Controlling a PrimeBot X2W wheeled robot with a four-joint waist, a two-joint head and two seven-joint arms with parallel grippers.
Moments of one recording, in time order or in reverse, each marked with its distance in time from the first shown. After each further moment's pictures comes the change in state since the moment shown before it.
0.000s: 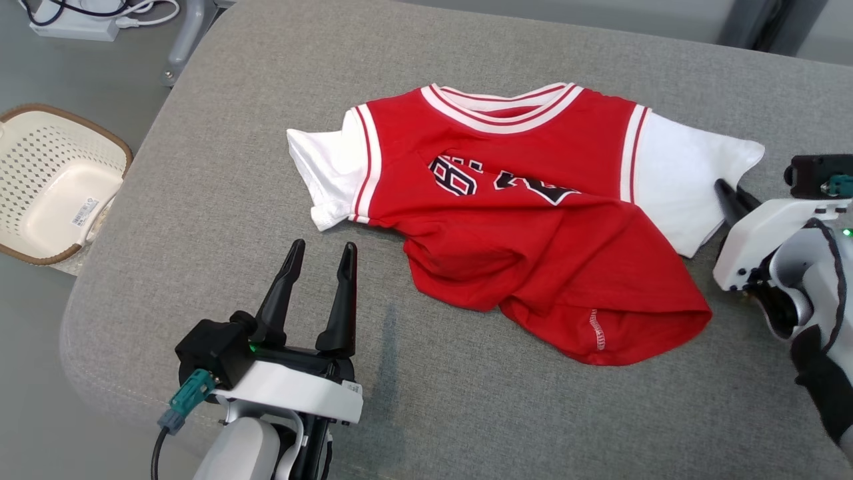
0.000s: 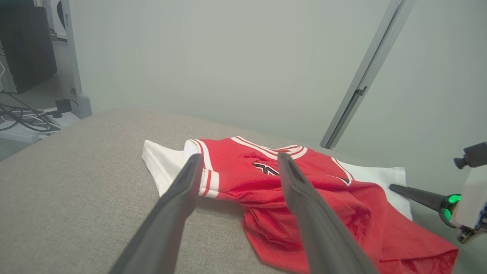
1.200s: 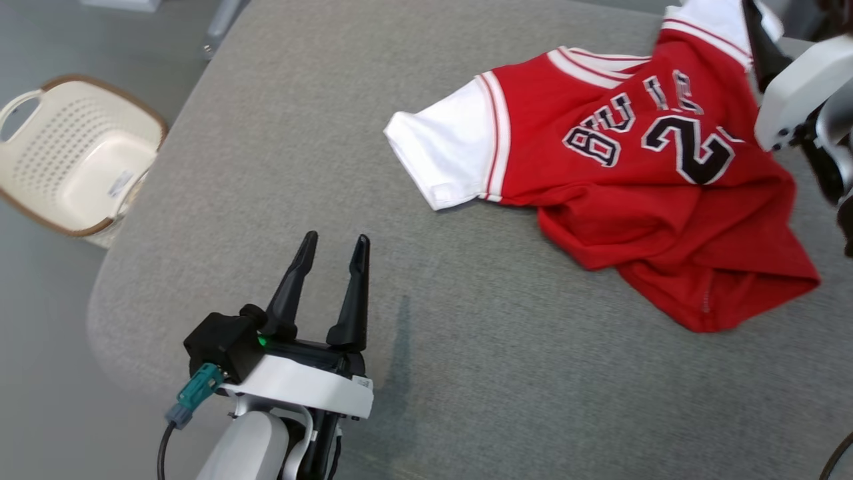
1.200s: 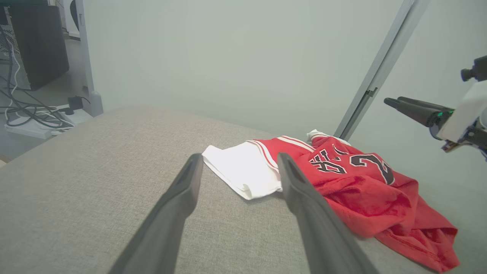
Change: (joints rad) left arm -0.018 0.000 -0.041 -0.021 -0.027 0.016 0.000; right arm -0.392 -0.057 0.223 0.117 -0.135 0.000 -0.182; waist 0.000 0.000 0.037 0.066
